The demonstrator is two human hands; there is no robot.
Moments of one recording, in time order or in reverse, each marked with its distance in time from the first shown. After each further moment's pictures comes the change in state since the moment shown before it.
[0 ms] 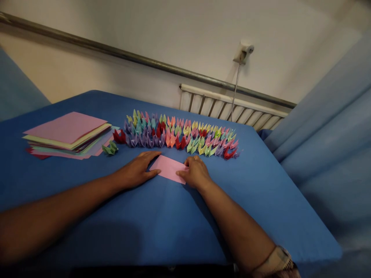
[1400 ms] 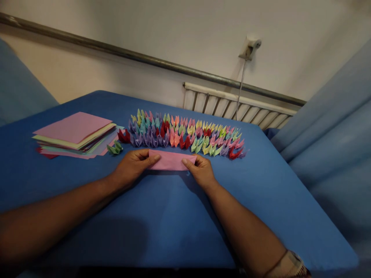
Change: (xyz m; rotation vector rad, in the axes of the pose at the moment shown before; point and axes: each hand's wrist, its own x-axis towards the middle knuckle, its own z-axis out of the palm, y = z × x) left_hand -0.008 0.037 -0.021 -0.819 0.238 -0.330; right_hand -0.004 -0.006 0.008 1.057 0.130 -0.021
